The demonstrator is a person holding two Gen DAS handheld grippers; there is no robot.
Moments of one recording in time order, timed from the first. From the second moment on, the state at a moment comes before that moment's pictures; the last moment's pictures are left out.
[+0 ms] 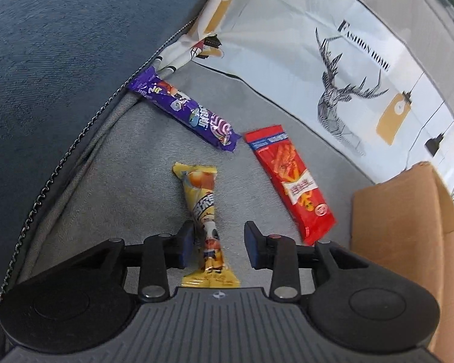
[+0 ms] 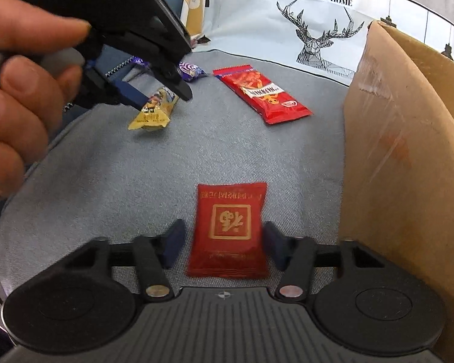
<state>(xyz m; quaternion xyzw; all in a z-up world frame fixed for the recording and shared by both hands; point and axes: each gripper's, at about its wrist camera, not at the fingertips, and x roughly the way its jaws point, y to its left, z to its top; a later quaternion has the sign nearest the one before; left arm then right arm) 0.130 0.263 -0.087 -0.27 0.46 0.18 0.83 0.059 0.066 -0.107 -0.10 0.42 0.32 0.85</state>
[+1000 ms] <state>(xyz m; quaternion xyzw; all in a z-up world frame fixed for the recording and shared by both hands) 0.041 0.251 -0.077 -0.27 0.52 0.16 0.80 0.041 0.068 -0.101 -0.09 0.41 0.38 0.82</state>
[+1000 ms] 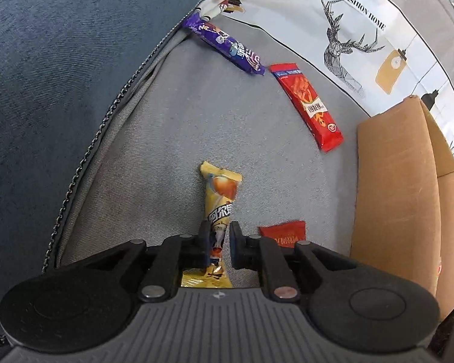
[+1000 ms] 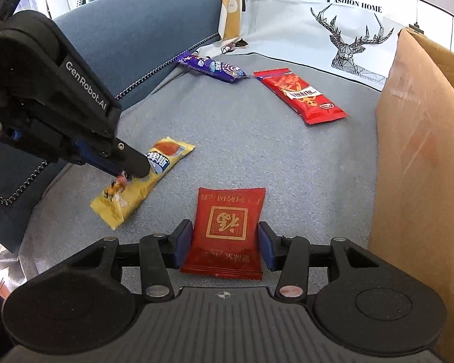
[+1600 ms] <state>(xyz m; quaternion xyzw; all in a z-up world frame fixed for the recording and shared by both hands) 0.057 0.245 -0.086 -0.25 0.53 0.16 0.79 0.043 0.070 -0.103 -0.10 0.42 0.37 0.82</state>
